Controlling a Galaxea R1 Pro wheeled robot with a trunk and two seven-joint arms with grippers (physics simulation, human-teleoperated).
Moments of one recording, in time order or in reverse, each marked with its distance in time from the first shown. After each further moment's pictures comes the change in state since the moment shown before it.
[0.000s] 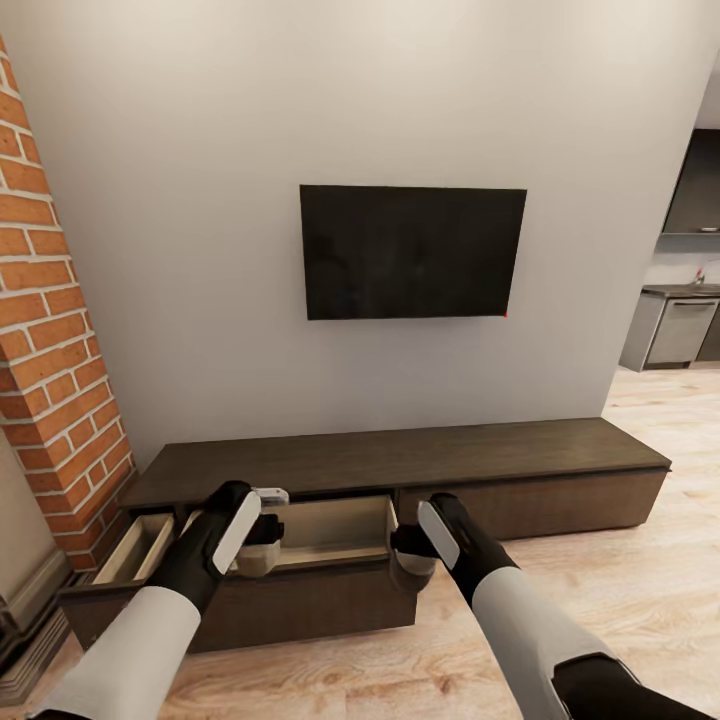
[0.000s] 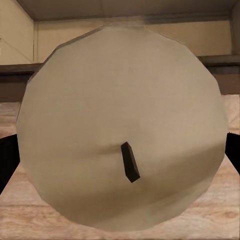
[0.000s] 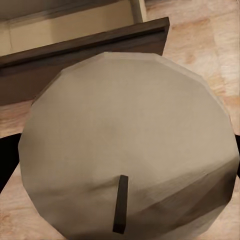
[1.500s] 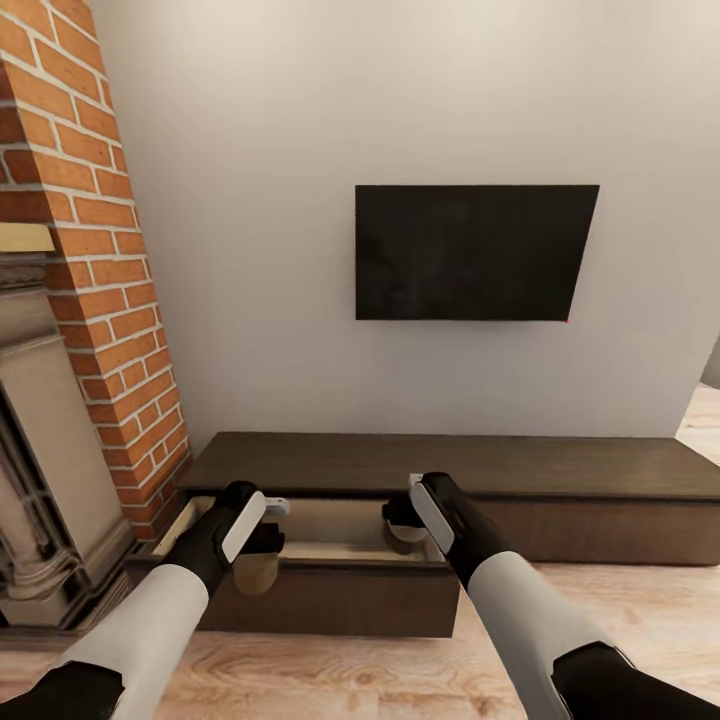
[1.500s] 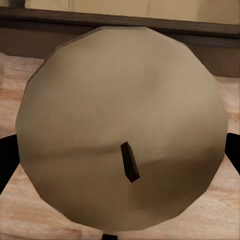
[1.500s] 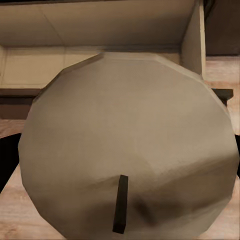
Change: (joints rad) left arm -0.085 -0.009 -0.006 0.225 0.009 -0.019 -0.014; right arm -0.032 0.000 0.091 -0.089 -0.005 -0.014 0.016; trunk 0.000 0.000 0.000
